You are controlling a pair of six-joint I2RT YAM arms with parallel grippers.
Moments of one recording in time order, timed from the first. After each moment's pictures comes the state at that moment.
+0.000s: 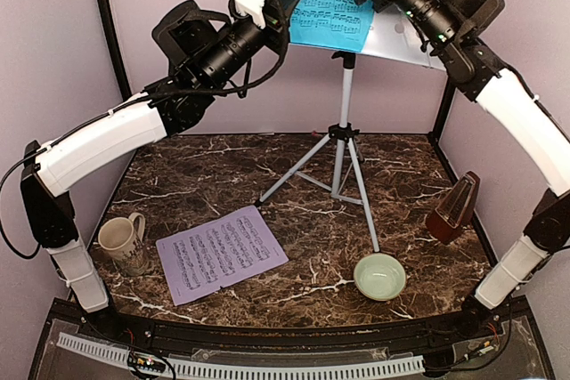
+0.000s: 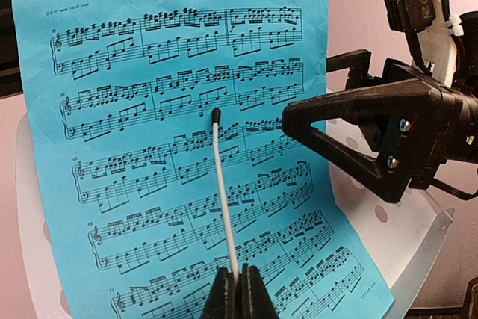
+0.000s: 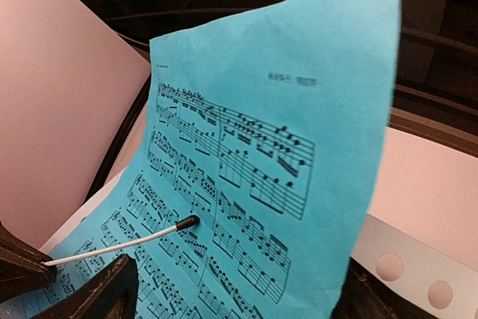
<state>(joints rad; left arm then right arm) -0.91 1.75 1.87 0.40 -0.04 0.49 0.65 1.58 1.94 0.21 -0.17 -0.47</state>
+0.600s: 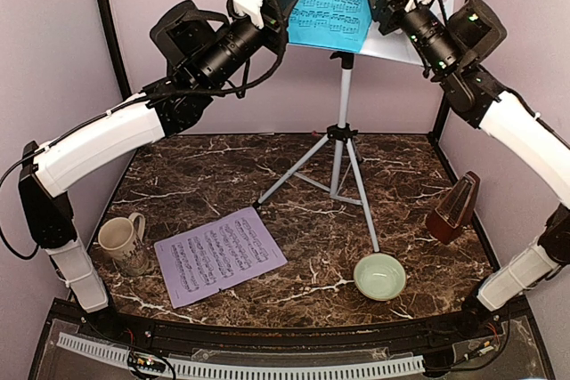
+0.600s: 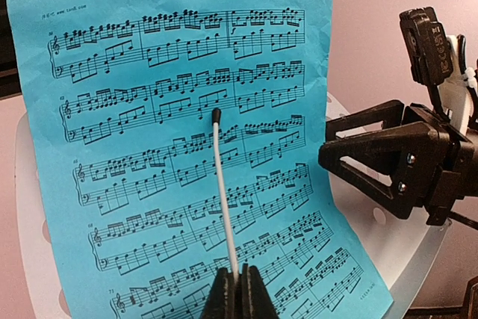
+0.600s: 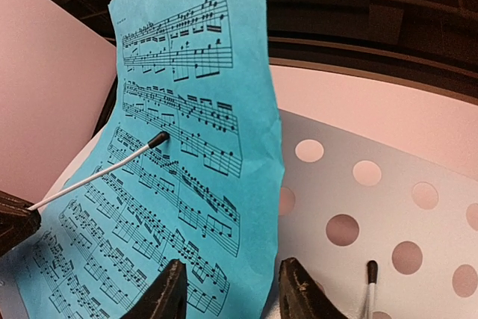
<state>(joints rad) -0.91 1.74 1.86 0.40 -0.04 0.49 0.64 1.45 1.64 0.37 -0.03 -0.38</state>
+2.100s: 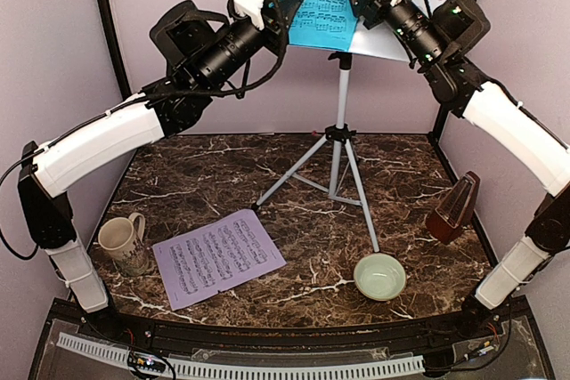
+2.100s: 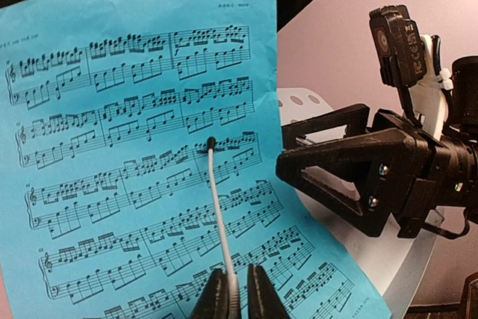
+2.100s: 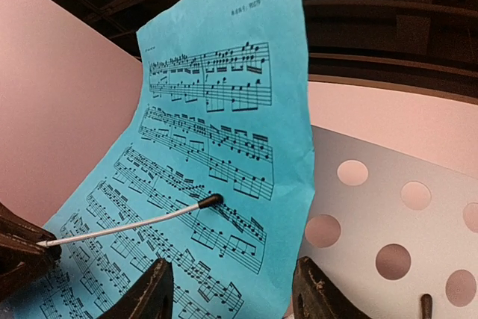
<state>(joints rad) -0.91 1.74 1.86 0.39 -0.02 0.49 0.64 1.56 1.75 0.40 -0.15 -0.31</state>
